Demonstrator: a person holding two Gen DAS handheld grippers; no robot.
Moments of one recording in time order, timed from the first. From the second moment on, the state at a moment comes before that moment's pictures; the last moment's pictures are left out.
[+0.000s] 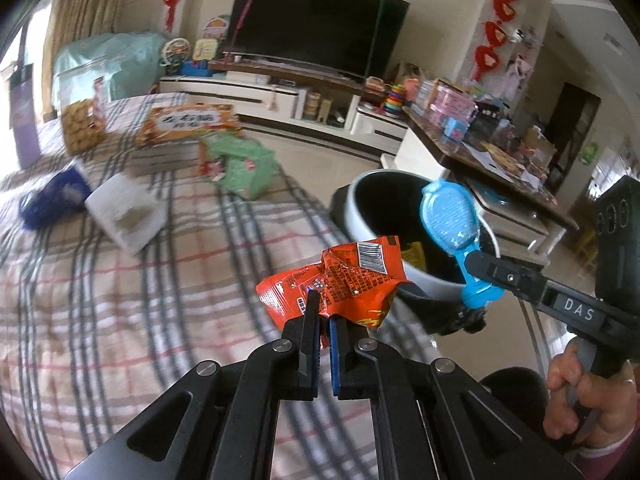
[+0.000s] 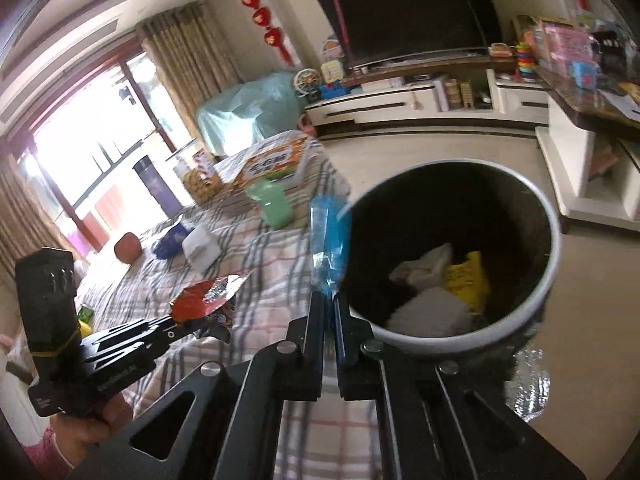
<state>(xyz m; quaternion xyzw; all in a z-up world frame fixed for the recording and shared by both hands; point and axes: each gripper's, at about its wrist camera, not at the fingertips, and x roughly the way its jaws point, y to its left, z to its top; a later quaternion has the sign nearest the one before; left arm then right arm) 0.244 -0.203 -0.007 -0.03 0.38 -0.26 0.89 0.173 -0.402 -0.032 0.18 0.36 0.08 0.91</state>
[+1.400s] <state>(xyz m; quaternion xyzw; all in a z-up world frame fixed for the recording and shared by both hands) 0.304 -0.318 -0.006 0.04 0.39 -0.29 0.87 0.195 -0.478 -0.037 0.21 0.35 0.03 0.91</state>
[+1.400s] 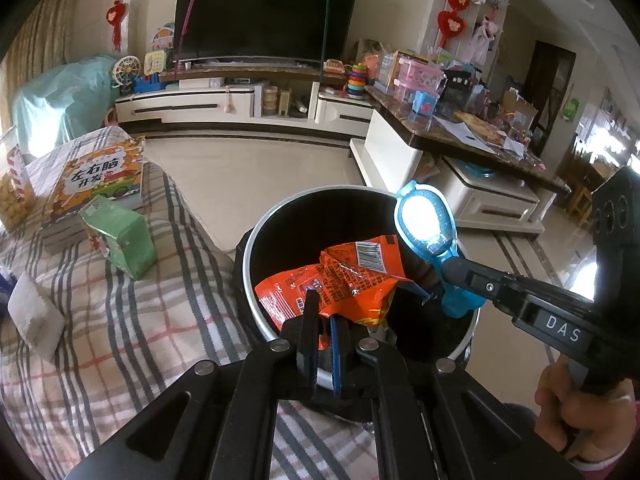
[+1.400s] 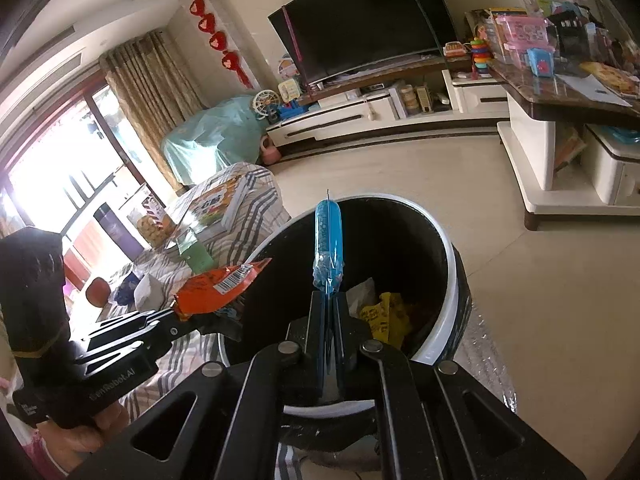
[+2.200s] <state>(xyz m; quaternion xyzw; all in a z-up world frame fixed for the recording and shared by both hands) 0.289 -0.289 -0.009 0.01 0.39 -0.28 0.88 0.189 -0.474 -0.031 0.21 0.33 0.01 0.92</state>
